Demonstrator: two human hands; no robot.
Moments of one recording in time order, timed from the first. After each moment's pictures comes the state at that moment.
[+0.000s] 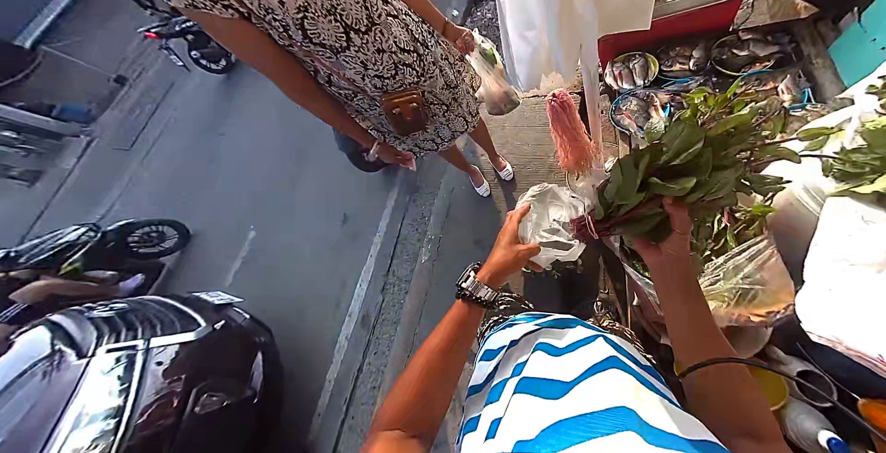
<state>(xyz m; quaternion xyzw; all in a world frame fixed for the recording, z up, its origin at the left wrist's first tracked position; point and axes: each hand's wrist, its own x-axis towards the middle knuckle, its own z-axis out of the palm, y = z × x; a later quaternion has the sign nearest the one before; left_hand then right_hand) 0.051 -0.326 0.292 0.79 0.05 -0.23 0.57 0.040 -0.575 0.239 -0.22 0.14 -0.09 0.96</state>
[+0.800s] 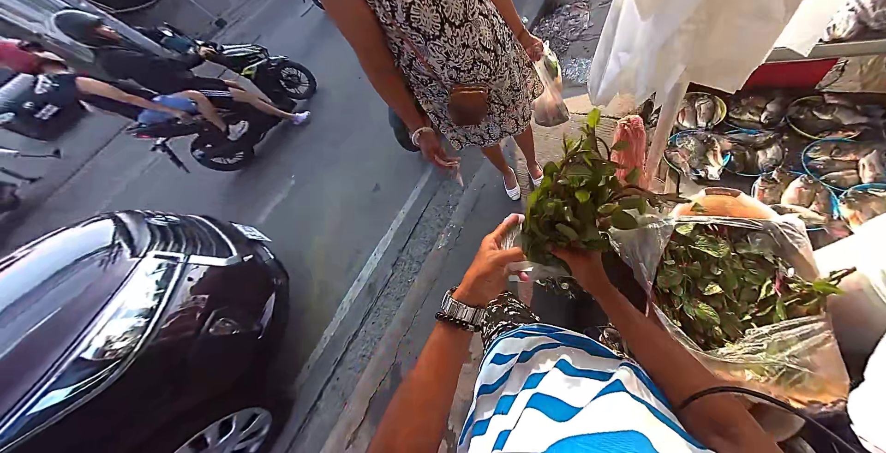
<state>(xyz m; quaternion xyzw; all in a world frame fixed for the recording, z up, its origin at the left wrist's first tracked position) 0.020 -0.258 0.342 0.65 0.17 -0.12 0.74 0.066 -0.422 0.207 -0.63 -0.02 0.07 0.78</state>
